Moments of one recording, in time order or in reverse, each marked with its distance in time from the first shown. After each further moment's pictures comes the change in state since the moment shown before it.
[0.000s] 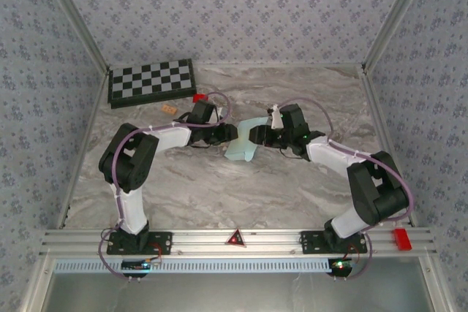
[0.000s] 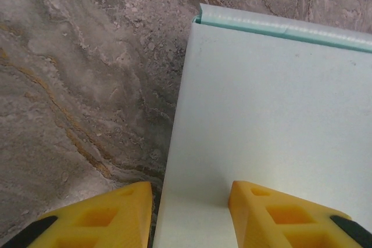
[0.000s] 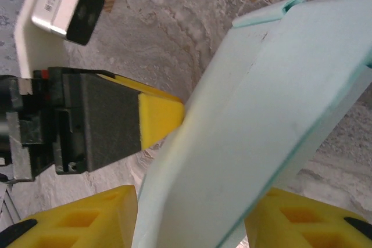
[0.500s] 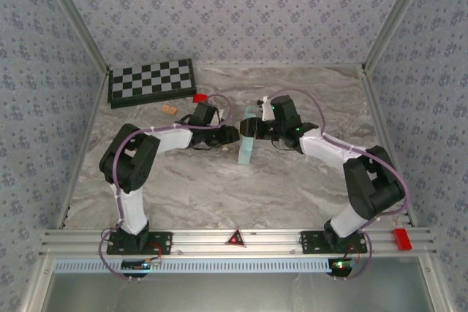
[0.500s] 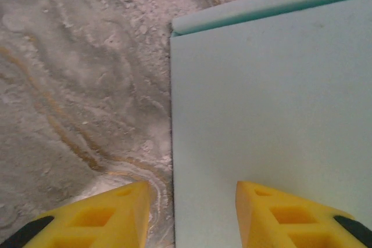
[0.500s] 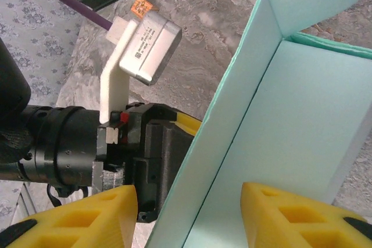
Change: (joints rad) left arm -0.014 0.000 -0.023 0.017 -0.011 -0.026; right arm 0.048 0.058 0.130 -0.015 -0.012 -0.016
